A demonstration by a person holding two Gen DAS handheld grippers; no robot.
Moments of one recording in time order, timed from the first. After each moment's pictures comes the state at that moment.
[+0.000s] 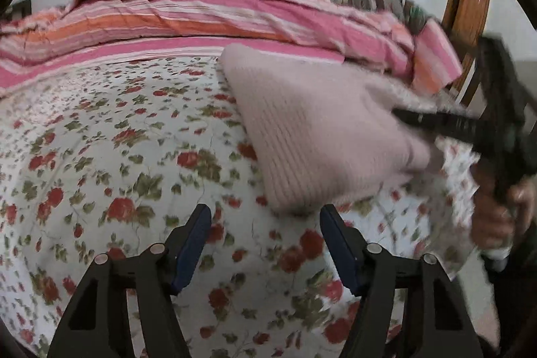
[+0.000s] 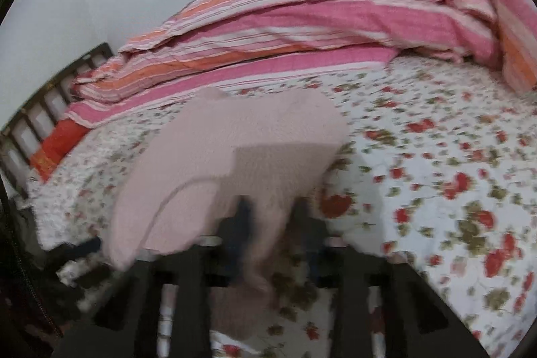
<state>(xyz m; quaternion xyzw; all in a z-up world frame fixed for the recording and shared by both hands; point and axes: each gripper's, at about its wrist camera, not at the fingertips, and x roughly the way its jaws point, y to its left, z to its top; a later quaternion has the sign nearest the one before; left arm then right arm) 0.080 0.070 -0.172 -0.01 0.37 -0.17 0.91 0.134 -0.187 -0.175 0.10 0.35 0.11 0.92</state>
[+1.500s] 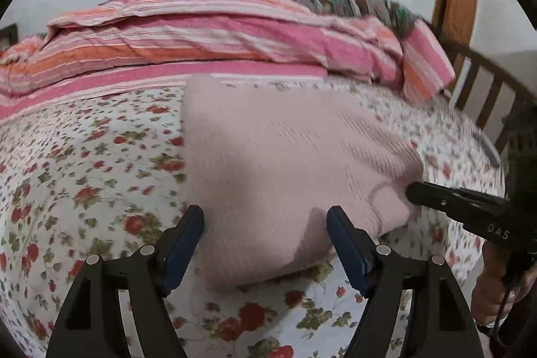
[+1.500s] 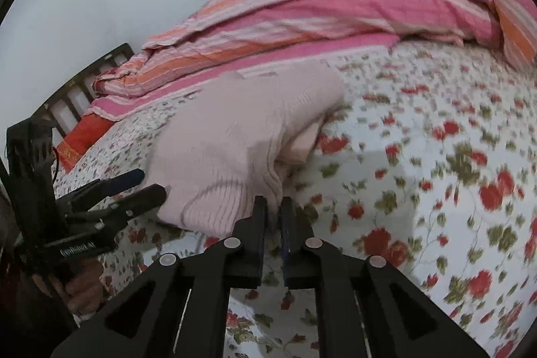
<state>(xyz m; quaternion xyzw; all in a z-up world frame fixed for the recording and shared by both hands) 0.101 0.031 -0.142 -0.01 0.34 -0.19 0.92 0.077 -0.204 -0.183 0.11 0.33 0.16 0.92</state>
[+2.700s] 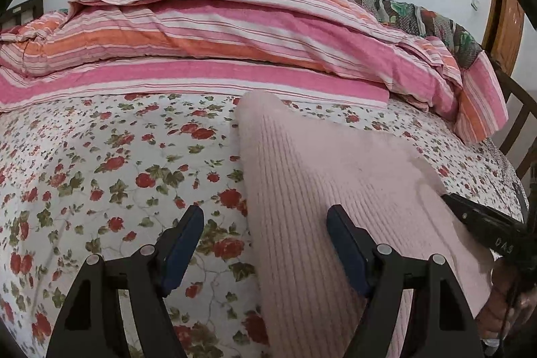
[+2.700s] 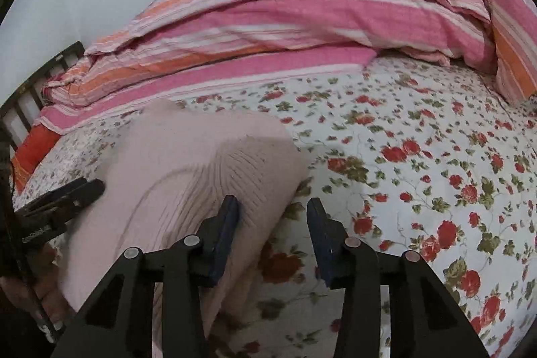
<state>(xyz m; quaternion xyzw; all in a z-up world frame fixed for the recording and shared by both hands) 0.203 0.046 -0.143 -0.04 0.37 -0.11 0.92 0.187 -0.221 -0.183 0.10 0.37 0.06 0.92</state>
